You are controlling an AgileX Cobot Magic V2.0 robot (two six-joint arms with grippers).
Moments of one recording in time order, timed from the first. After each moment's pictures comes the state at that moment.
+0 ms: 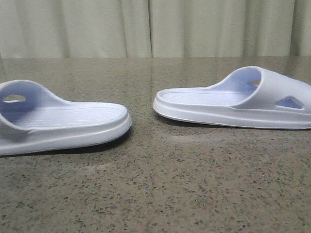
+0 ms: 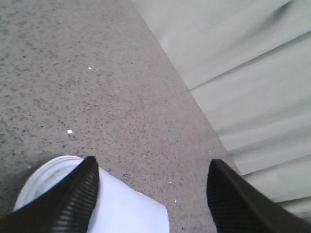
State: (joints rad) left arm -0.12 0.55 -0.34 -0.84 0.20 -0.20; right arm -0.03 0.55 -0.72 0.21 0.58 0.16
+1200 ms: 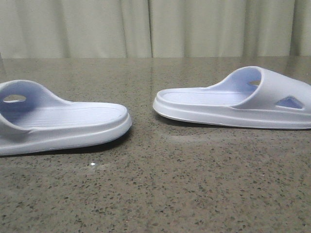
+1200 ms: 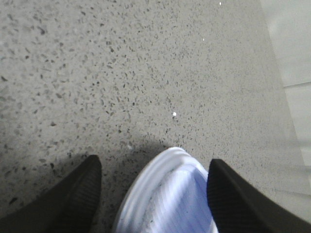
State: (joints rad) left arm -0.12 0.87 -0.29 -0.93 0.13 -0.21; right arm -0.03 0.55 -0.72 0.21 0.54 0.16
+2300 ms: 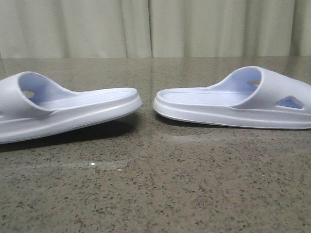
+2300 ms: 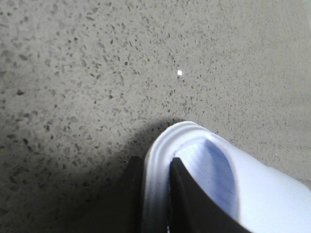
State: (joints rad) left arm -0.12 0.95 -0.34 -0.93 0.26 -0.11; right arm -0.03 0.59 -0.72 0.21 0.51 0.16
